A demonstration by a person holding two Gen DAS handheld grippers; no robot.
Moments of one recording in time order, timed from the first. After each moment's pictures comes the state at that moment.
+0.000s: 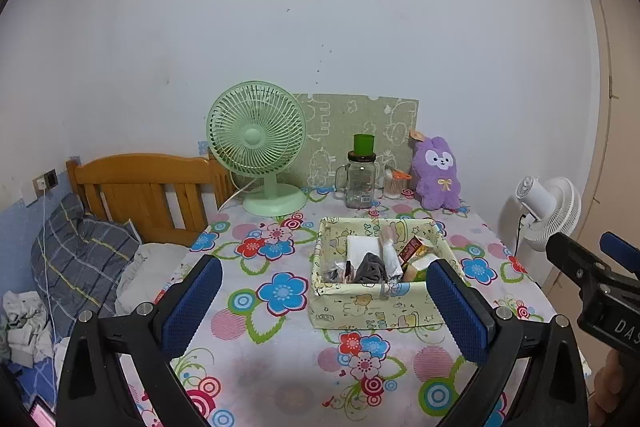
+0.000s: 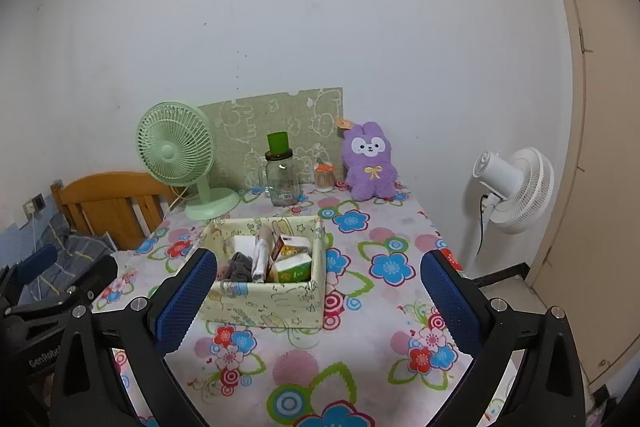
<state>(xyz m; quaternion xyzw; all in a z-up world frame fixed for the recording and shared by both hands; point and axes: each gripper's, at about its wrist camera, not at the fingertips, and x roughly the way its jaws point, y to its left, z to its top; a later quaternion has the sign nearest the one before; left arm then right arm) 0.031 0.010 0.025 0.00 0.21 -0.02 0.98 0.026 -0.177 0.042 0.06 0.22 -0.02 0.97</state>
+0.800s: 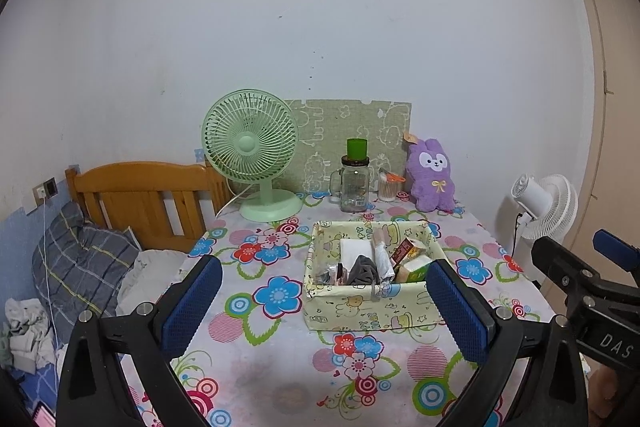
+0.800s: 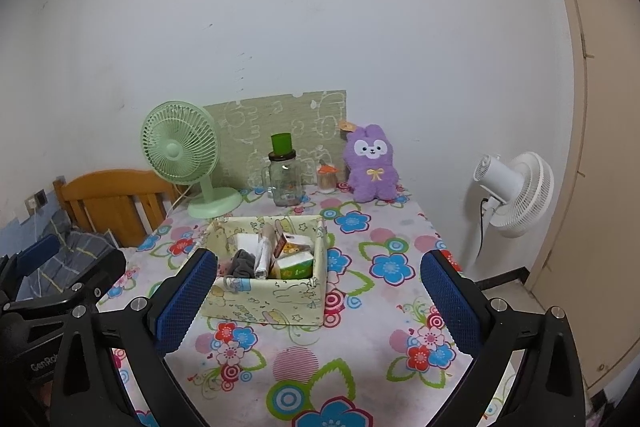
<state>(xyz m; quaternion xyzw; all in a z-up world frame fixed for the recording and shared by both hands) 0.023 0.002 0.029 0.01 0.20 -0.02 0.98 0.020 -0.174 0.045 0.05 0.22 -0.01 0.97</state>
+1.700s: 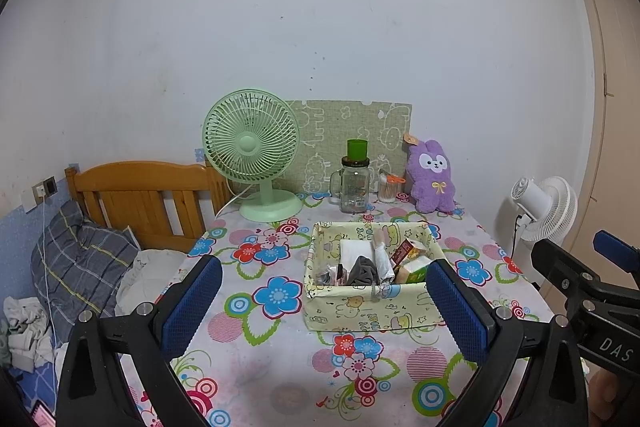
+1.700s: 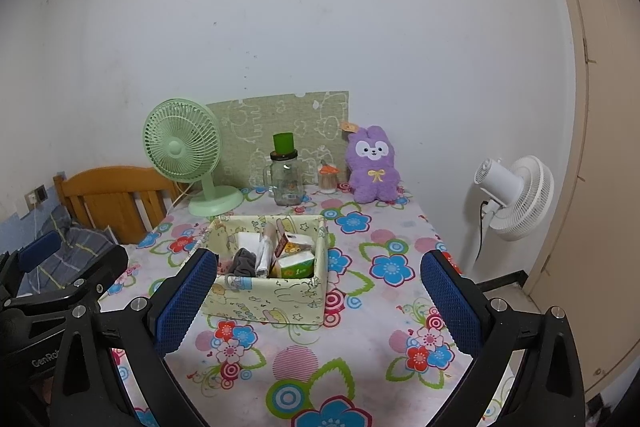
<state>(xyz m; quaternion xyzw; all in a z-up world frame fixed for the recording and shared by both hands) 0.023 0.004 0.030 0.00 0.20 -0.02 0.98 0.019 -0.173 0.045 0.05 0.22 -0.01 0.97</state>
